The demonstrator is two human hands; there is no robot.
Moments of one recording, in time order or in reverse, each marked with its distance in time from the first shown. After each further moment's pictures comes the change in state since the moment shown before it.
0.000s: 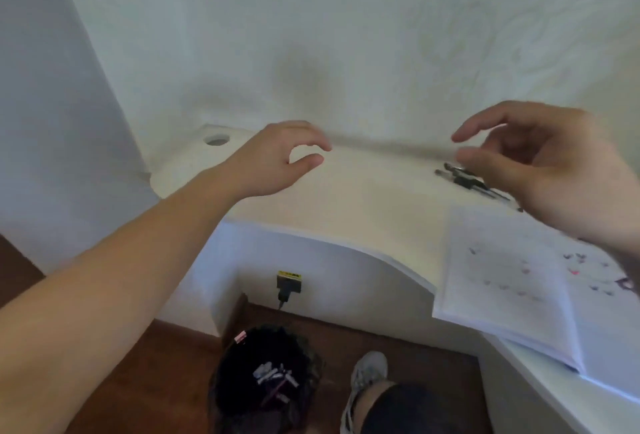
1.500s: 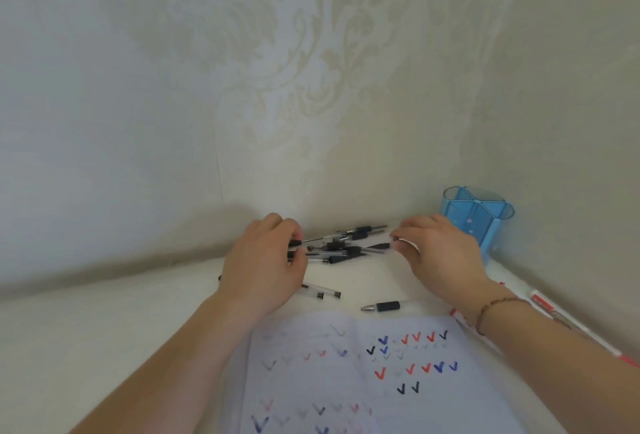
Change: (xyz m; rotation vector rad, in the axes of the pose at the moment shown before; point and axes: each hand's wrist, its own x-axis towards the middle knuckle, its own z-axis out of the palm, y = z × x) left_hand 0.189 0.150 0.222 -0.005 0.000 0.029; right_hand -0.047 0.262 -0.133 -0.997 0.239 0.398
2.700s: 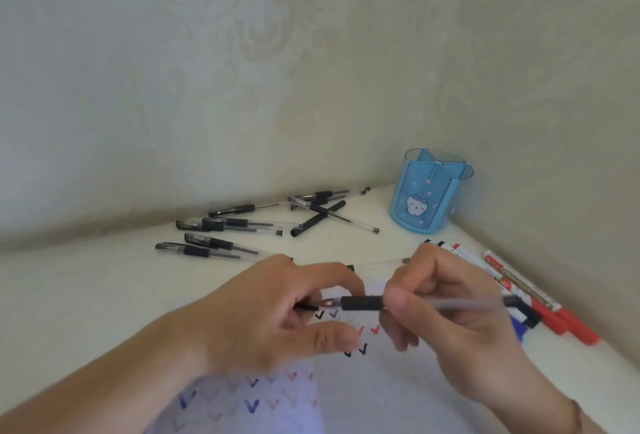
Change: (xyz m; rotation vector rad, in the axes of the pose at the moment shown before) left_hand -0.047 0.065 -0.019 -0.642 -0.575 0.489; right_hand -0.105 -0.047 -0.081 1.351 -0.062 0.078
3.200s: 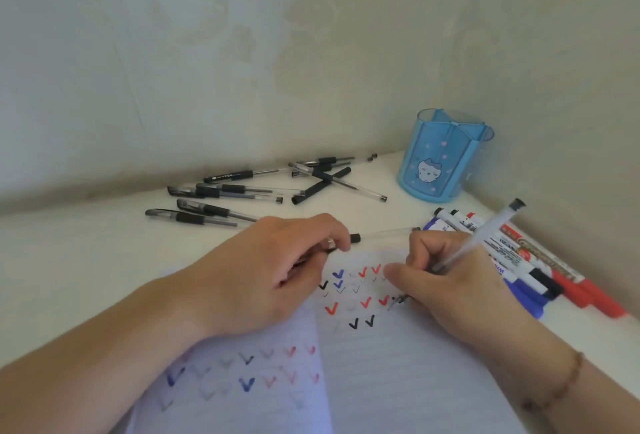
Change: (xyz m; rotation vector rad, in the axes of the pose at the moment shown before) left_hand 0.001 -0.026 0.011 0.213 0.114 -0.055; right_hand 0.006 0.039 -0.010 -0.334 0.147 0.398
